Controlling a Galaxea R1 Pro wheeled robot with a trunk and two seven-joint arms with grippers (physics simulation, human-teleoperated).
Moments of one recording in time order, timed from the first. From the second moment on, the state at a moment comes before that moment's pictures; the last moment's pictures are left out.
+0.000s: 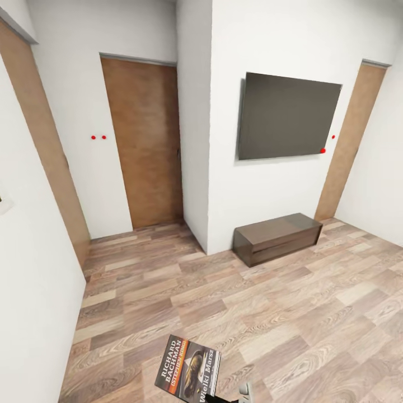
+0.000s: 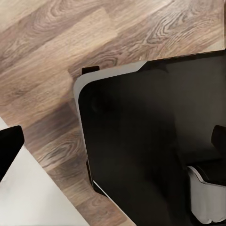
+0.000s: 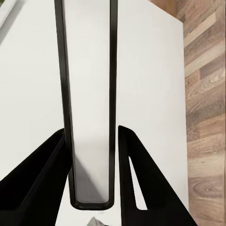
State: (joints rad) left arm -0.10 0.05 -0.59 -0.06 0.46 -0.09 -0.11; right arm -0.23 0.08 -0.12 -0.46 -0.24 0.12 1.12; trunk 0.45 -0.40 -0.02
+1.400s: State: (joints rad) left arm -0.10 0.06 -0.59 -0.06 0.46 -0.10 -0.11; right arm -0.23 0.07 -0.12 -0.46 -0.24 0.12 1.12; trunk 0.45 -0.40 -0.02
